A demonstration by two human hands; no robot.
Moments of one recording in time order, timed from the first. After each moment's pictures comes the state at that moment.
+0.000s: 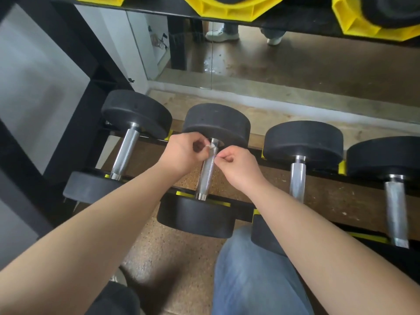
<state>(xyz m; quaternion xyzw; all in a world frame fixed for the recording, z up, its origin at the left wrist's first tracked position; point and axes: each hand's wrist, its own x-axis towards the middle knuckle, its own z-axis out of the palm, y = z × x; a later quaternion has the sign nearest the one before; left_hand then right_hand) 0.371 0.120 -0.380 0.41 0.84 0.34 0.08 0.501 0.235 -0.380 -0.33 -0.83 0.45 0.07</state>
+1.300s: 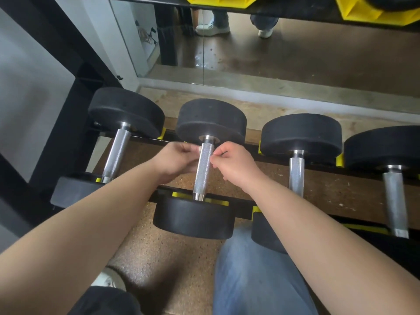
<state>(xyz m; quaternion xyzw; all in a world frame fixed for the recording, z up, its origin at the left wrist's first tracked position) 0.358 0.116 -0.403 0.18 0.68 0.53 0.47 0.495 0.239 -0.385 -0.34 -0.81 0.48 0.04</state>
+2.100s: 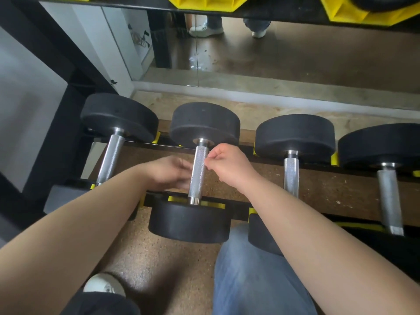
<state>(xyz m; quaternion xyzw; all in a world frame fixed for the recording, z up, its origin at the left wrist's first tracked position) 0.350 0.110 -0.408 0.23 0.65 0.40 0.60 0.496 0.239 -0.376 -0.33 -0.80 0.49 0.03</state>
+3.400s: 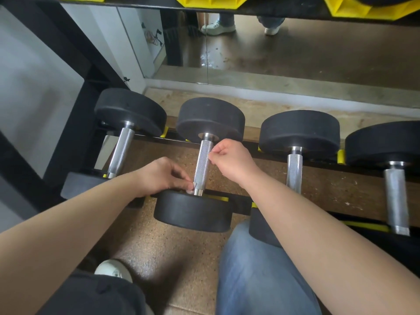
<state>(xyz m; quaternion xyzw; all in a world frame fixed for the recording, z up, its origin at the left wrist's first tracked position) 0.369 0.063 -0.379 0.34 0.79 0.24 0.44 0.497 0.237 -0.380 -0.33 -0.81 0.47 0.04</state>
